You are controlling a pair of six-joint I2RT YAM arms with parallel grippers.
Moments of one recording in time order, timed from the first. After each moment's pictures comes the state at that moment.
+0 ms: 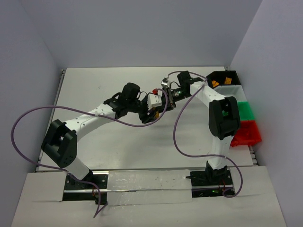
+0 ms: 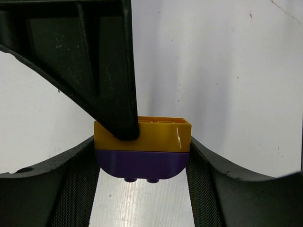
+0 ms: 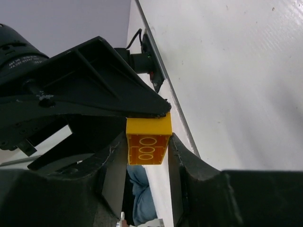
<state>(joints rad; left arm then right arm) -0.71 1.60 1.18 -0.22 0.57 0.48 0.27 1.94 1.47 -0.81 -1.23 0.13</state>
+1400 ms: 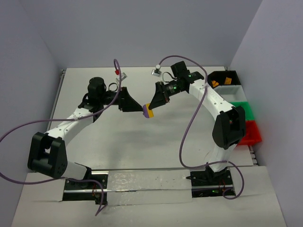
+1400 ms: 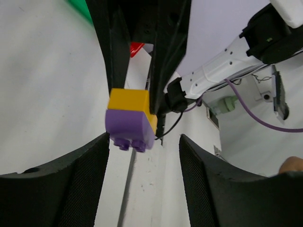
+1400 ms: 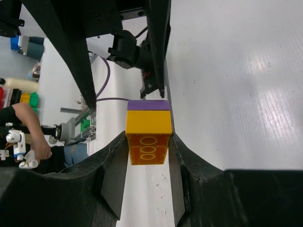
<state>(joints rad) -0.37 1.42 0.96 0.27 1.15 -0.66 0.40 1.78 1.59 -0.83 -1.23 -0.06</state>
